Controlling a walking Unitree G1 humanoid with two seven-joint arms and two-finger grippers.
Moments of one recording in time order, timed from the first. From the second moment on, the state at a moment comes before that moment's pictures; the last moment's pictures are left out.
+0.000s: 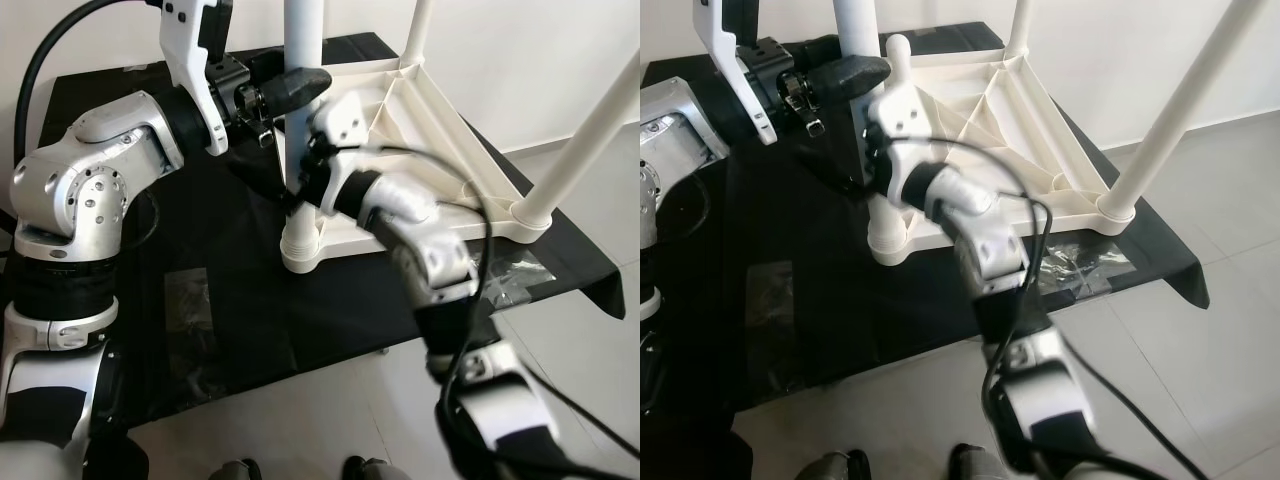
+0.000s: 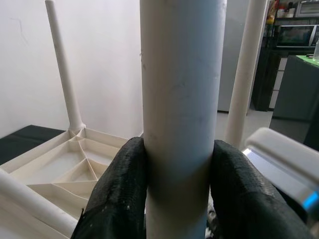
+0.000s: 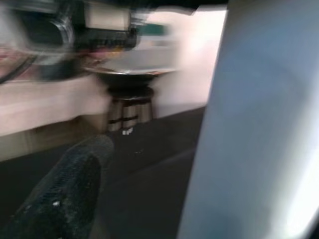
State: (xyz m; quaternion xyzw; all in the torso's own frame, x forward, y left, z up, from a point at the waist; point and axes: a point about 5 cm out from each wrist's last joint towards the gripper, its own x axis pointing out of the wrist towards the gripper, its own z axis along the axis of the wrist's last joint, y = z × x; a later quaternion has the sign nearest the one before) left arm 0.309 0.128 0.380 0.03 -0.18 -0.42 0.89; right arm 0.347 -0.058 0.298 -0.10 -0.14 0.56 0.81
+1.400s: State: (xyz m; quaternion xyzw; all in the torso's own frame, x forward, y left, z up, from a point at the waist) left arm 0.303 0.127 0.380 0.03 -0.17 -0.42 0.89; right arm 0.378 -0.080 0.297 -0.11 -0.10 0.63 0.76
